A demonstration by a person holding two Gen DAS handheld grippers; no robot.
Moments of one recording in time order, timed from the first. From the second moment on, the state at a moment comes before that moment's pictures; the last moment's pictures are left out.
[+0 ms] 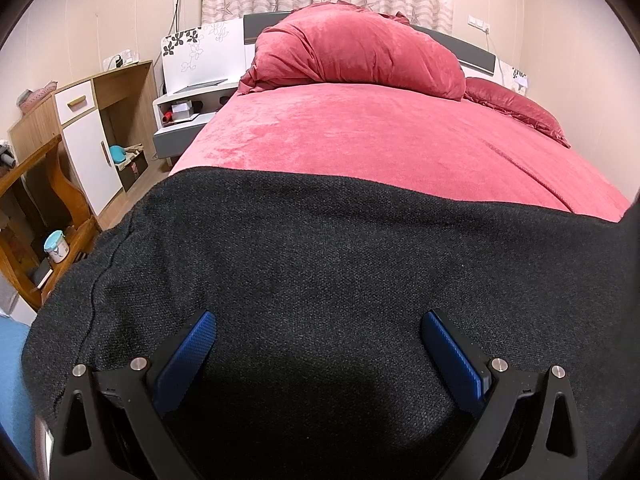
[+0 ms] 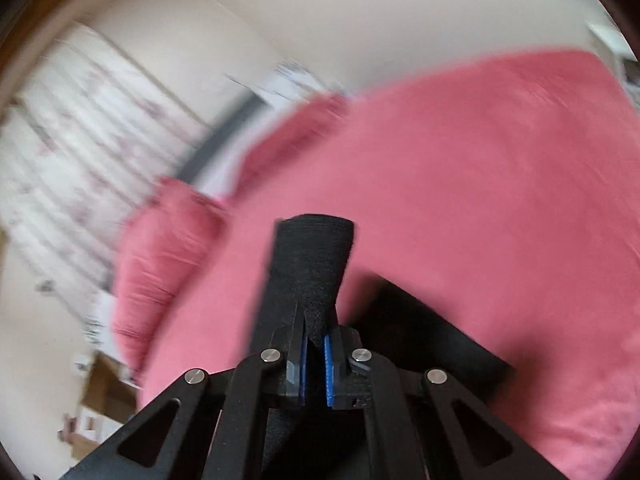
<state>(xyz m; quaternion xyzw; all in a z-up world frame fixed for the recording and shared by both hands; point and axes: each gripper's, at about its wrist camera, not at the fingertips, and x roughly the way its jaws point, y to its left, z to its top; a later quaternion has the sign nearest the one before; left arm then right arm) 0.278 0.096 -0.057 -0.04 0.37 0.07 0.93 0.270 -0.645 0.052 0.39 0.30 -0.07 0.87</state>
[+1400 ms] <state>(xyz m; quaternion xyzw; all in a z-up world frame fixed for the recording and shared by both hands) 0.279 0.093 -0.054 -0.03 0.37 0.07 0.93 0.242 -0.659 -0.083 0.54 0.26 -0.06 0.80</state>
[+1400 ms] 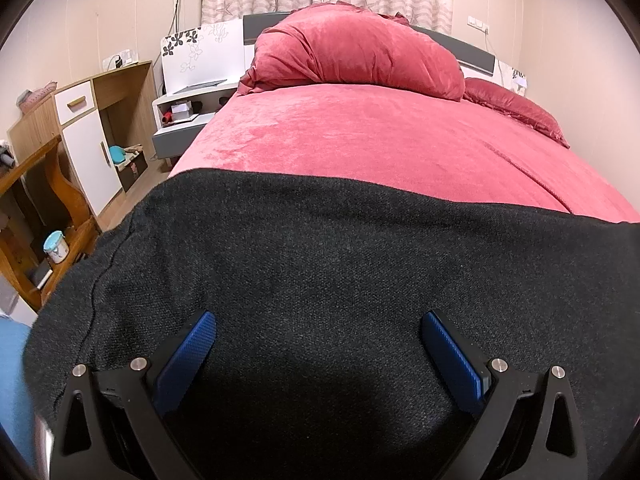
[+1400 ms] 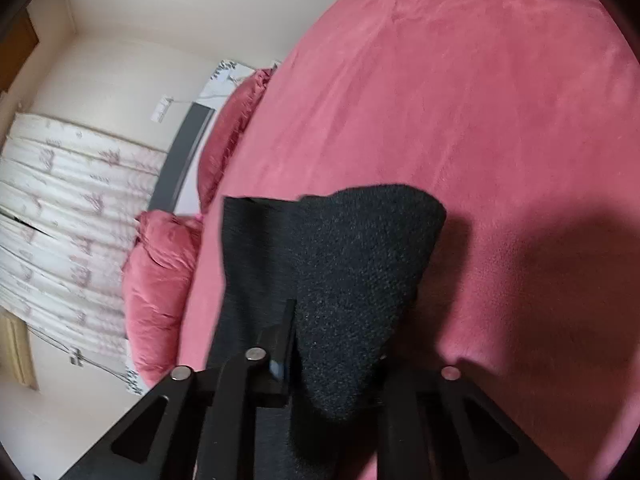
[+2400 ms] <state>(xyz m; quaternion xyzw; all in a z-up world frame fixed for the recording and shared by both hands) 0.175 0.073 -0.022 -0.19 0.39 -0.01 0.90 0.199 -0.213 -0.027 -0.08 0.35 0.22 0.91</state>
